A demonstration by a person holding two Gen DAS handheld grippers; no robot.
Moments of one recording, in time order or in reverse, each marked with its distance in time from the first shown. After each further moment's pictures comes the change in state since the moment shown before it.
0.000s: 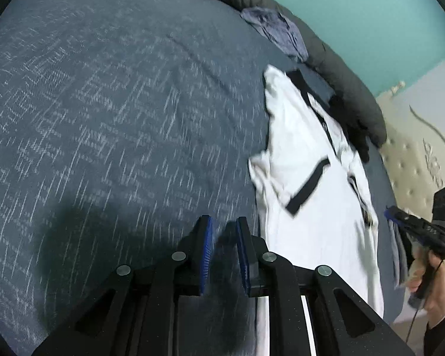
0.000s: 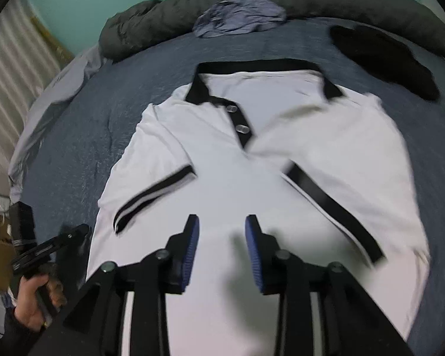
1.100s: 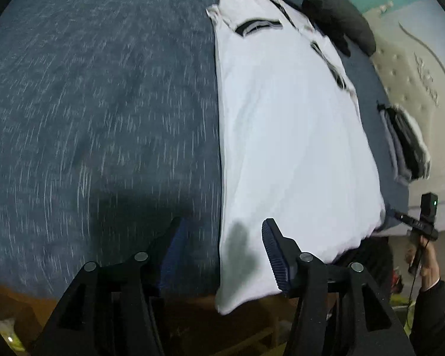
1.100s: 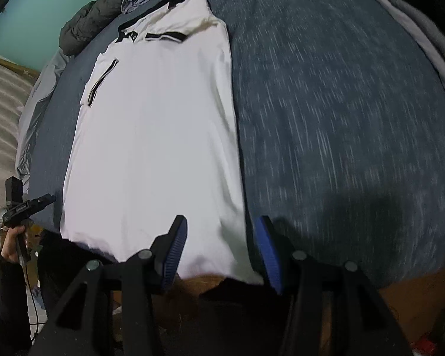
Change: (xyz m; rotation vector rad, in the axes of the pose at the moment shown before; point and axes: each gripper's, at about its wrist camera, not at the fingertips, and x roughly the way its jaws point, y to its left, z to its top) left arm -0.118 -0.041 -0.165 0.134 0.379 0.060; right arm -0.190 -0.143 -0.293 0.279 0.222 -0.014
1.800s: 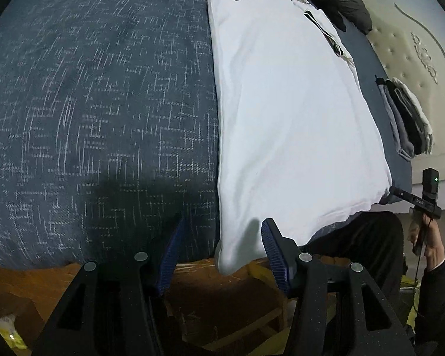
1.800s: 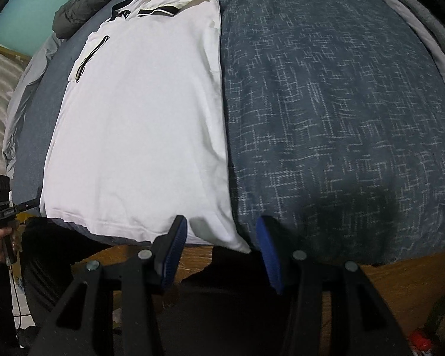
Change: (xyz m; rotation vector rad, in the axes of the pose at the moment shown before) left arm 0.020 0.004 -0.040 0.029 0.067 -0.004; right arm 0.018 0.003 -0.031 -0.025 0.036 -0.056
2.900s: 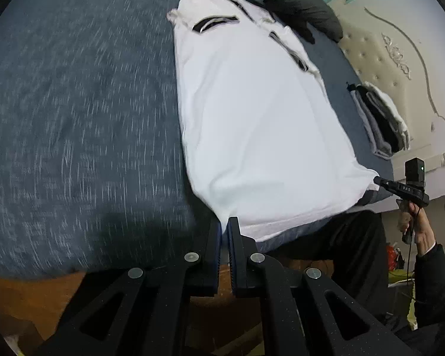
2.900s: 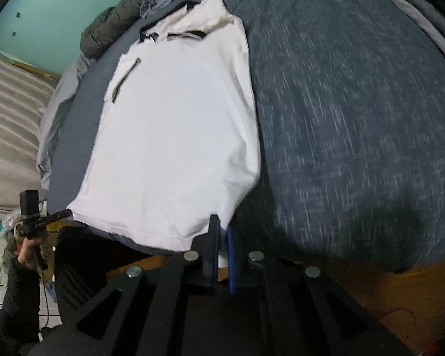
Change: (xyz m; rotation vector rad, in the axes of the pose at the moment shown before) left arm -0.046 -0.017 0.008 0.089 -0.111 -0.073; right arm -0.023 0.009 0.009 0.014 -0.090 0.193
